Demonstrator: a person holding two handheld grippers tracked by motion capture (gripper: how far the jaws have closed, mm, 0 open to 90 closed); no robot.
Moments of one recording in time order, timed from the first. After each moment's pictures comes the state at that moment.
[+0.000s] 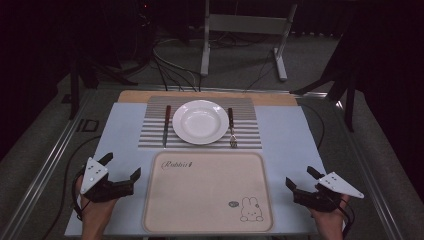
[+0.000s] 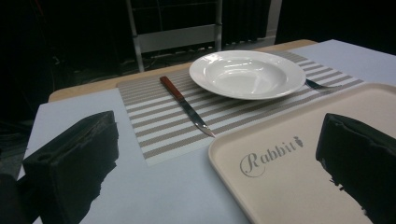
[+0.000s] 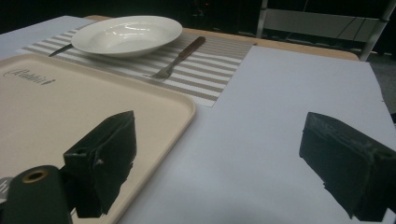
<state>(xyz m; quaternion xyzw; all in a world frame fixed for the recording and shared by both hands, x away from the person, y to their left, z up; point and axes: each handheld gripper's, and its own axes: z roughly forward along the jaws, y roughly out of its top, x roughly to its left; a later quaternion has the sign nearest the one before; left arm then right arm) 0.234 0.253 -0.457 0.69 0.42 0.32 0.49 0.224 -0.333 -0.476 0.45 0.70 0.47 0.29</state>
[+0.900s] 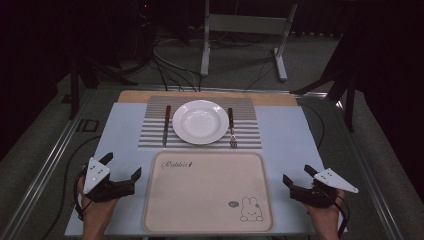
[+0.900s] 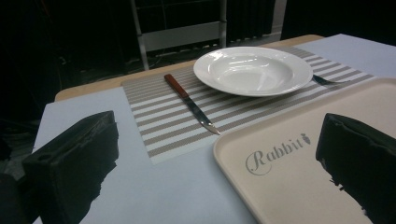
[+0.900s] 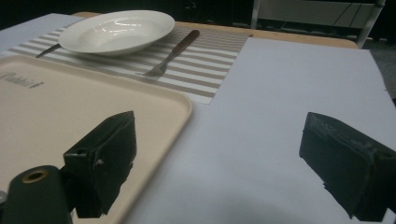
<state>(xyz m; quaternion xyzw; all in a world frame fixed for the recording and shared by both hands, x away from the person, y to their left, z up) 0.236 0.251 -0.459 0.70 0.42 0.33 0.48 0.234 -0.325 -0.477 0.48 0.70 0.46 0.28</state>
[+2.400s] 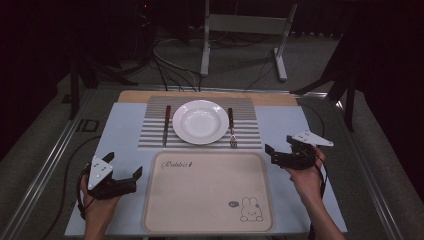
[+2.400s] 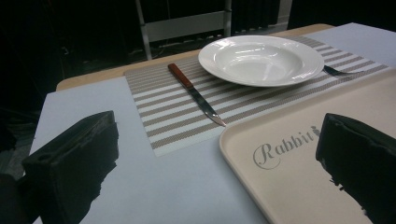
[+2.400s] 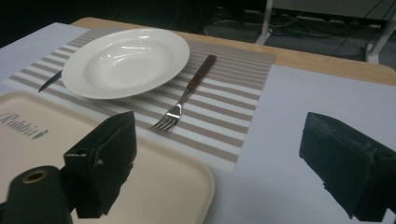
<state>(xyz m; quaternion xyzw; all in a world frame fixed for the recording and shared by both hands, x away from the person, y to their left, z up) 0.244 0.250 -0.466 0.70 0.43 0.33 0.46 0.315 -0.275 -0.425 0.48 0.72 0.44 0.24</state>
